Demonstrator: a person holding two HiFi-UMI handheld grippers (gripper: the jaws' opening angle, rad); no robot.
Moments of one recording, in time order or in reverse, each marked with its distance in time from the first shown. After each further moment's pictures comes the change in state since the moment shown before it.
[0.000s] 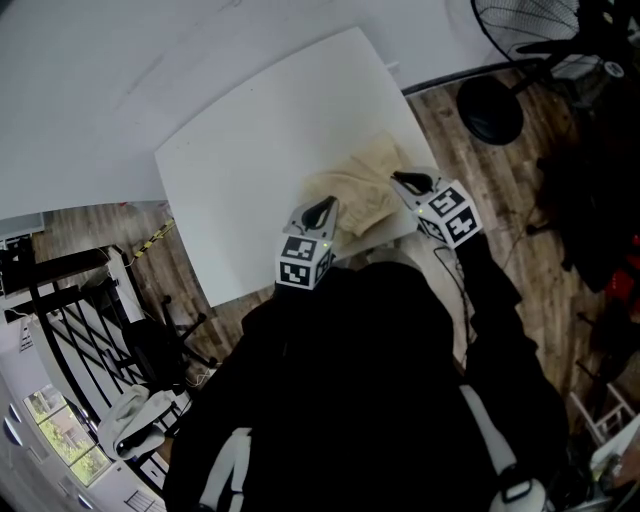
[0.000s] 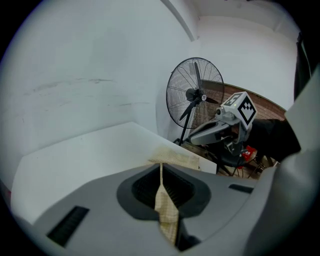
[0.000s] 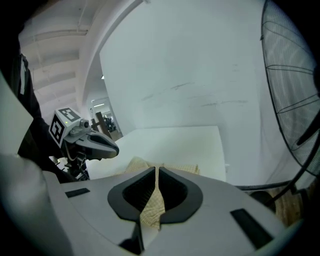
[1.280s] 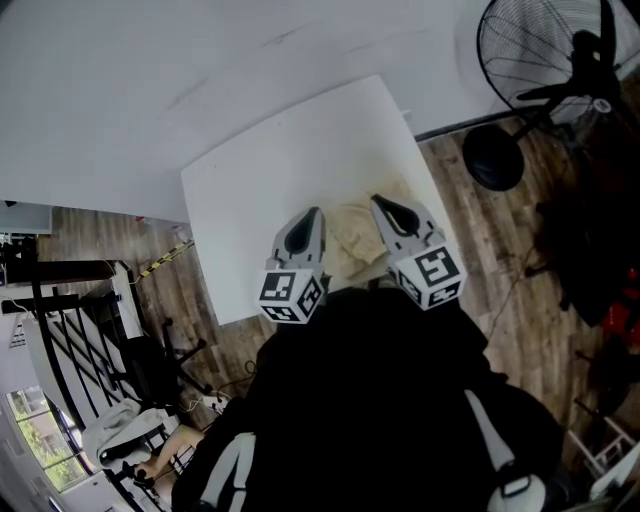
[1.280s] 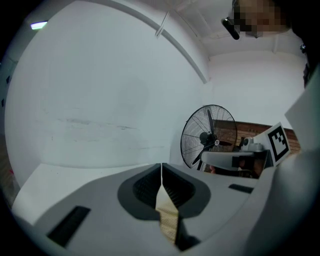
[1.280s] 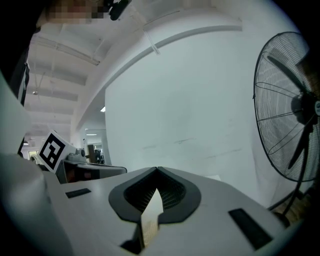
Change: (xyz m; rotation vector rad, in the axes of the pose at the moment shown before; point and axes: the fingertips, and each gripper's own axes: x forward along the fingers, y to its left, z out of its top) left arm -0.116 0.026 0.115 -0.167 -0.424 0.151; right arm -0.071 0.098 0.164 -0.009 -0.514 -0.110
